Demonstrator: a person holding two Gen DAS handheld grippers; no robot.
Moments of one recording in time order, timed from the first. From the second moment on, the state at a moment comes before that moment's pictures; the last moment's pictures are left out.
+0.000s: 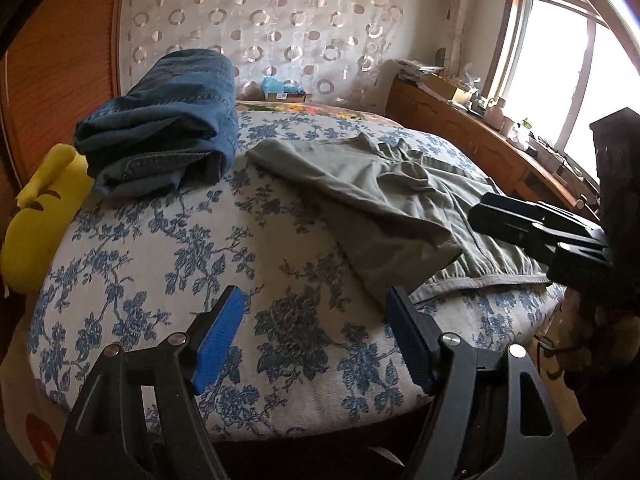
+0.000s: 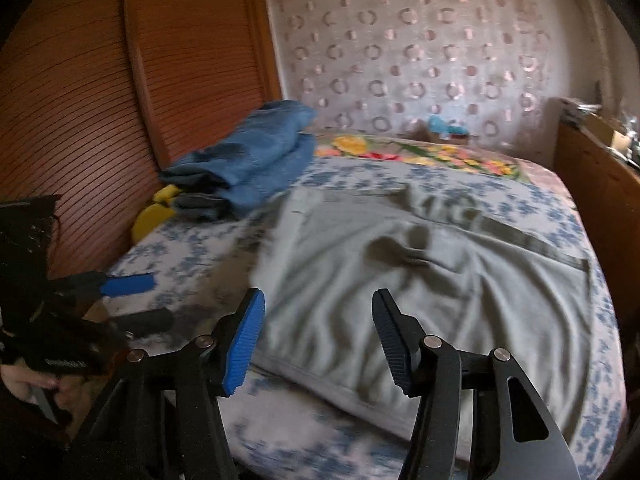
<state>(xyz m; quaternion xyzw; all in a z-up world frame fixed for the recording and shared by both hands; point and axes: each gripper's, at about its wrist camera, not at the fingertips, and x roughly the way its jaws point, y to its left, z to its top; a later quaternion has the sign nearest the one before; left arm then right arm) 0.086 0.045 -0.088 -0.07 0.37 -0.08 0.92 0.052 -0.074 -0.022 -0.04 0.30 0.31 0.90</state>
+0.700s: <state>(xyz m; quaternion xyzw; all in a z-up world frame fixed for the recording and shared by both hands) 0.087 0.042 -0.091 -0.07 0.37 -0.08 0.92 0.076 -0.054 -0.034 -0.06 0.33 0.37 0.87</state>
